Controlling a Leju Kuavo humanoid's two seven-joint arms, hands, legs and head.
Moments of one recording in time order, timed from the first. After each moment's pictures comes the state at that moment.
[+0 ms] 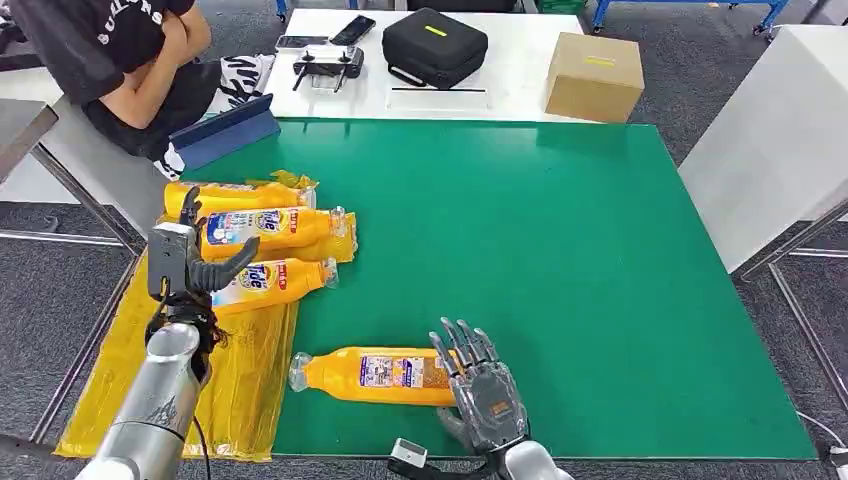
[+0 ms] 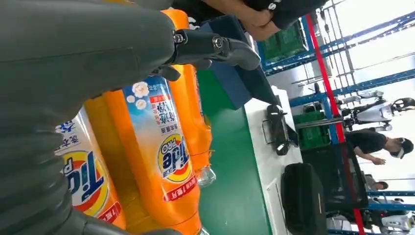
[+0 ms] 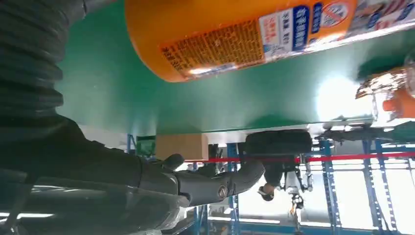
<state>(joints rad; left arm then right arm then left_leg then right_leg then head) -0.47 -0.08 0.02 -0.99 -0.21 0.15 -0.28 -0.01 -0.13 0.69 -1.45 1.30 -0.48 0.24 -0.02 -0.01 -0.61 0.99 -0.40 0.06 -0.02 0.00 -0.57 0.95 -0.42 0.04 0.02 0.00</state>
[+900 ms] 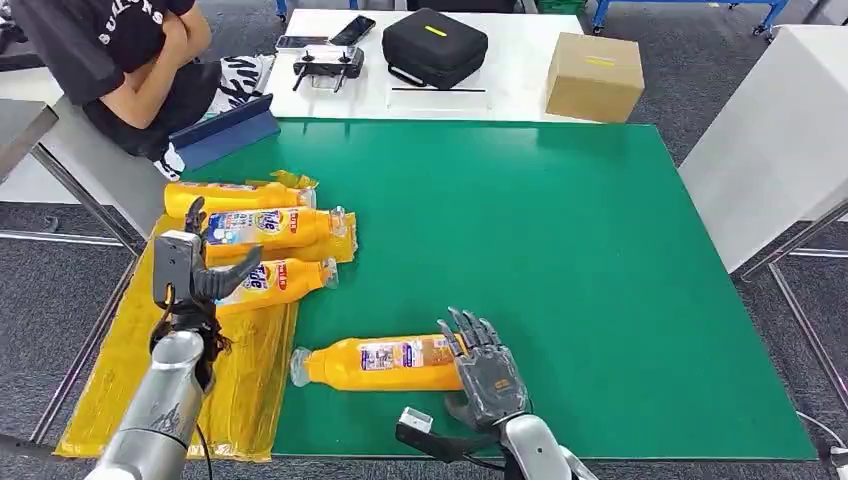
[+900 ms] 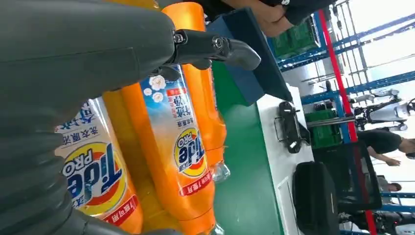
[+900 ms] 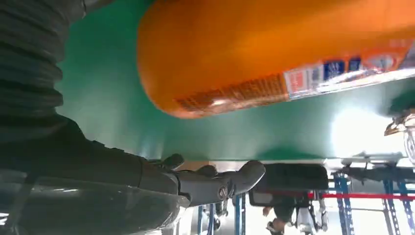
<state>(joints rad) -0.44 -0.08 0.02 -0.98 -0.21 0.16 -0.28 -0.08 -0.09 0.64 -1.36 1.20 -0.36 0.19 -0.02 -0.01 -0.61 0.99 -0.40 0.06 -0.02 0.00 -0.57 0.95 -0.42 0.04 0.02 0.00</state>
